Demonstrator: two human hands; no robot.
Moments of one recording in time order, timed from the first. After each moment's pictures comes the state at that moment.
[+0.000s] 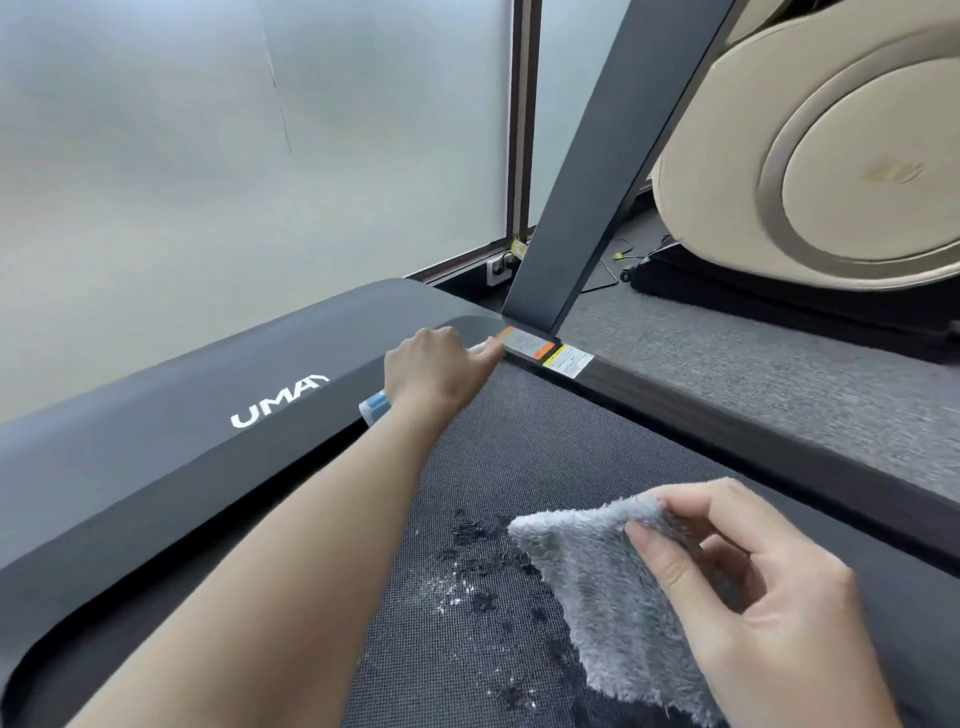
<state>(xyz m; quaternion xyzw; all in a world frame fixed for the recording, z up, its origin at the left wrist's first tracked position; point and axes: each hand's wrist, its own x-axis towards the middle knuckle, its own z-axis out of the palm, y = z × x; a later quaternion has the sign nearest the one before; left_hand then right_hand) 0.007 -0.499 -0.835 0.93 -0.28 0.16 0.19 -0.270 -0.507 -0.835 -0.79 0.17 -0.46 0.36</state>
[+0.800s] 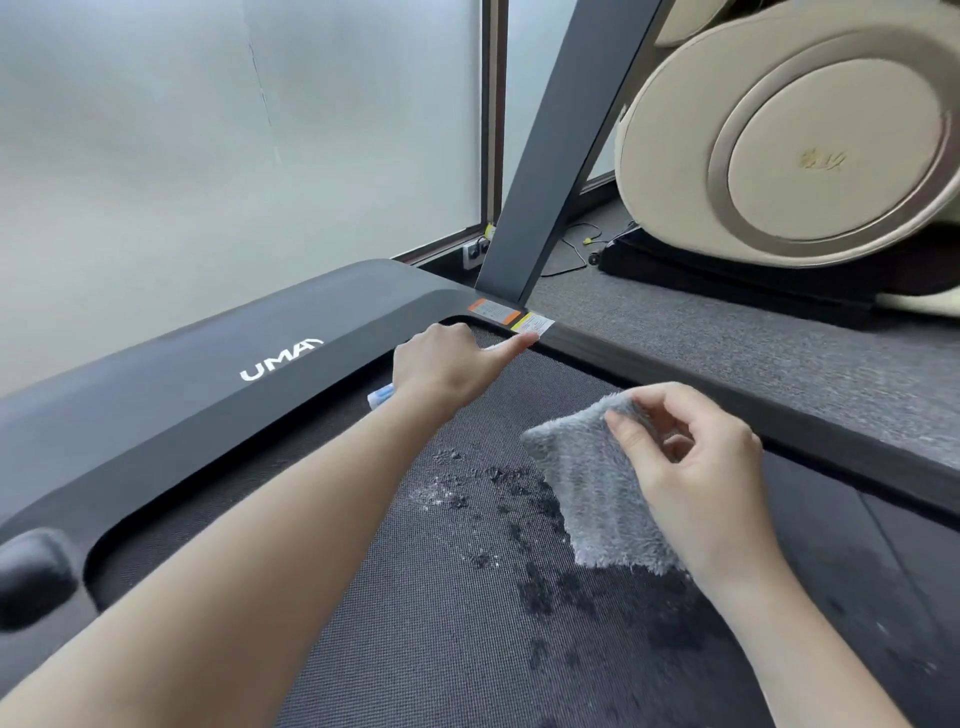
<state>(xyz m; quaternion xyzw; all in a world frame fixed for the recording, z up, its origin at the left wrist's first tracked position) -0.088 -0.464 -0.822 0.91 -0.34 0.10 0.20 -0.309 -0.503 -0.823 -0.79 0.24 -0.45 0.35</state>
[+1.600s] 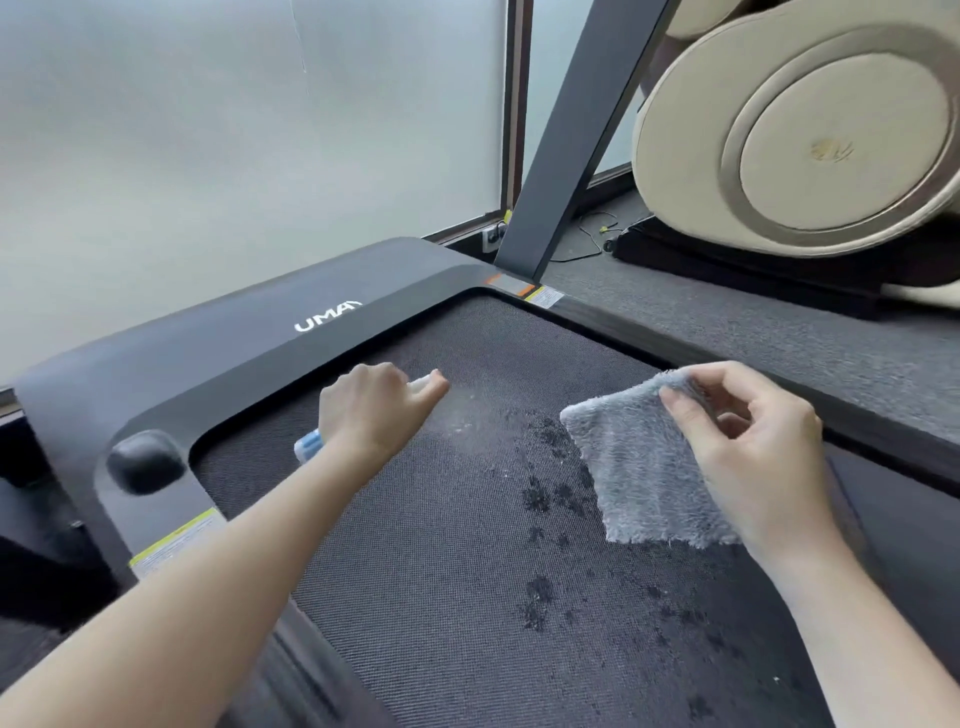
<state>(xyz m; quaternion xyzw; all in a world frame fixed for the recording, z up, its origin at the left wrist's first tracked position) -0.143 -0.323 -0.849 0.92 -0.29 0.15 0.21 -0.388 -0.473 -0.810 -0.79 0.24 -0.46 0.33</state>
